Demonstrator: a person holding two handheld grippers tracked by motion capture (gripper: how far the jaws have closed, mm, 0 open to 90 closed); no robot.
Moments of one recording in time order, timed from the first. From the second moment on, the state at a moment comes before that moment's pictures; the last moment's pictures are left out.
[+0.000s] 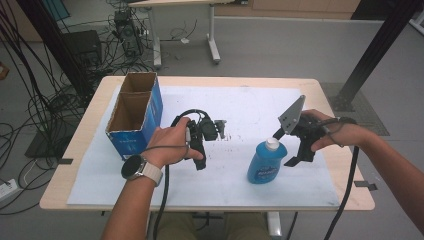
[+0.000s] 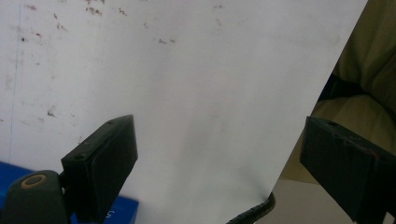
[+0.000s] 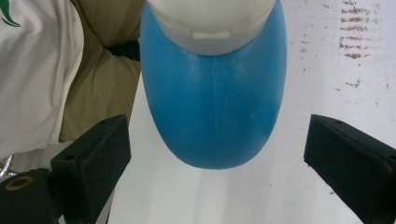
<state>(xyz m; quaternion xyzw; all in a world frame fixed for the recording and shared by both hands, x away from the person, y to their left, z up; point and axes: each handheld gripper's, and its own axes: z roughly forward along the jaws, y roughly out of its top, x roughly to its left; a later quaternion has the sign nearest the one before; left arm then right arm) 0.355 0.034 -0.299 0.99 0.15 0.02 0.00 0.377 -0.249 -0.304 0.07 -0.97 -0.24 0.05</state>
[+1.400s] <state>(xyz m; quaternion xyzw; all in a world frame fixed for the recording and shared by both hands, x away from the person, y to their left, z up) 0.354 0.035 -0.299 0.99 0.15 0.02 0.00 0.377 -0.248 -0.313 0.07 -0.96 -0.25 0.05</state>
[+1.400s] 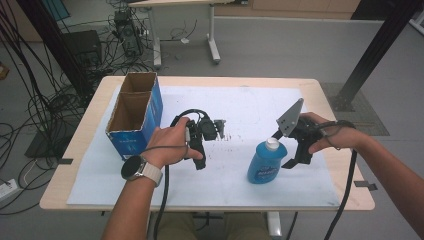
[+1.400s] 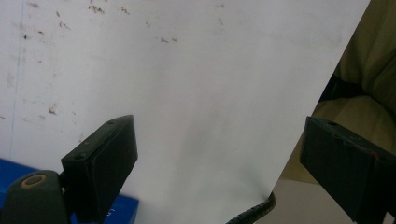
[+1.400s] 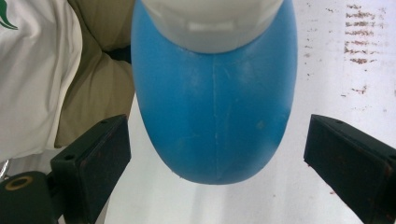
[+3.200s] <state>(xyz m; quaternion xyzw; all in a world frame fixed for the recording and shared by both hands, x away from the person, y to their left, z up) 0.355 0.035 -0.298 0.99 0.15 0.02 0.01 0.377 -0.248 -0.311 0.07 -0.96 -0.25 0.05</state>
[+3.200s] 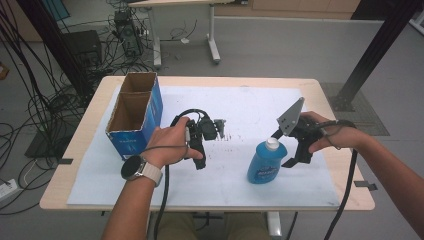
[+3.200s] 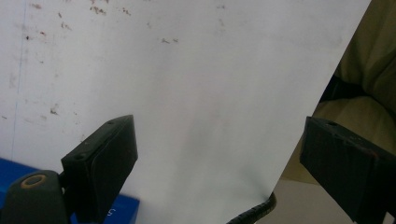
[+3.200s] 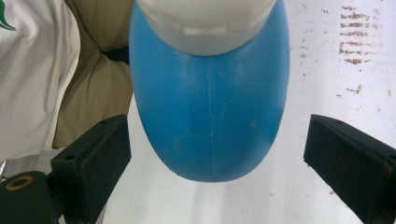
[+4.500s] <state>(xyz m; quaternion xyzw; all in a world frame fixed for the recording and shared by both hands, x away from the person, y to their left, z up) 0.355 0.038 -0.297 0.99 0.16 0.02 0.01 0.378 -0.246 -0.311 0.07 -0.96 -0.25 0.05</state>
